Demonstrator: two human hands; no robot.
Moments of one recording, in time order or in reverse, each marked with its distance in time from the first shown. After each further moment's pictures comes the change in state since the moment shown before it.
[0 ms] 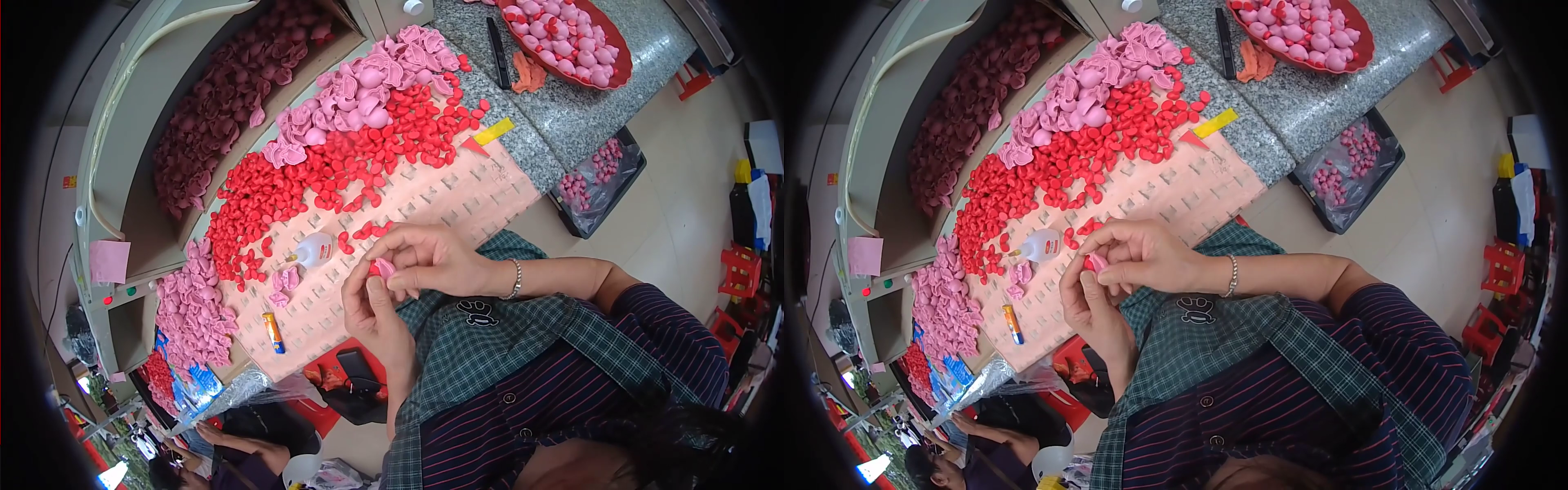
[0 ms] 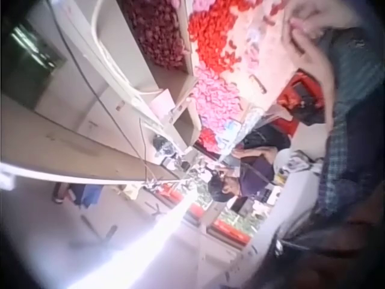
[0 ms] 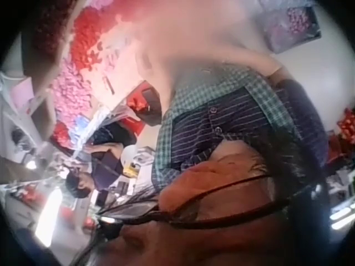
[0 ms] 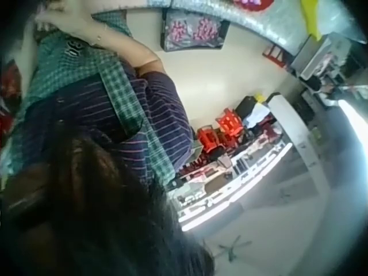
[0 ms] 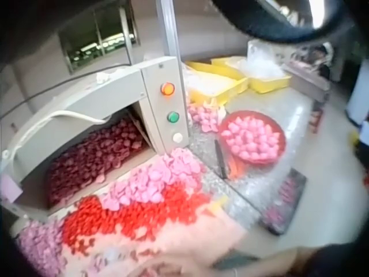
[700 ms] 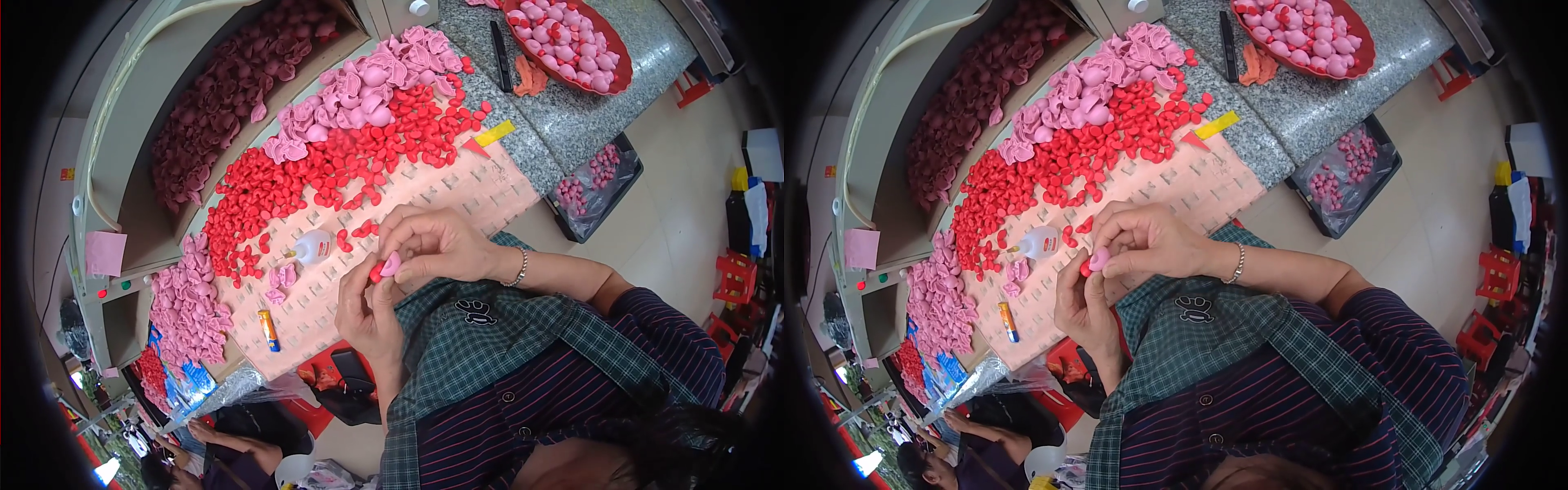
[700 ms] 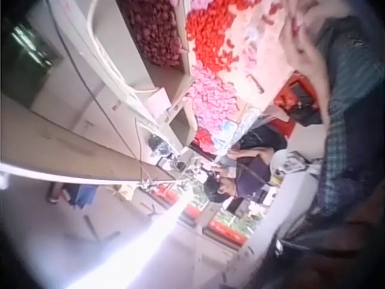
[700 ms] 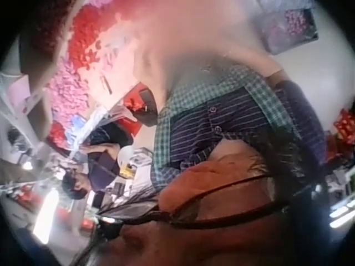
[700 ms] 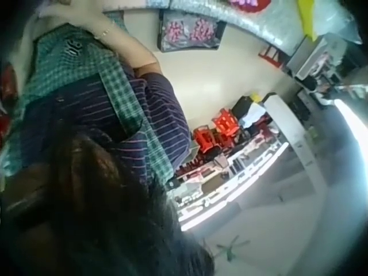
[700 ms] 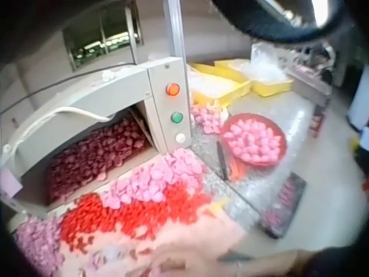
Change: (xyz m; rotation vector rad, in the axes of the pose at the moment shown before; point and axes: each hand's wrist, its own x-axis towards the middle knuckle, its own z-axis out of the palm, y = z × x) left_hand 0.011 0.011 -0.007 0.455 -0.164 0.382; right_hand 0.010 0.000 -0.020 -0.129 -0.069 -0.237
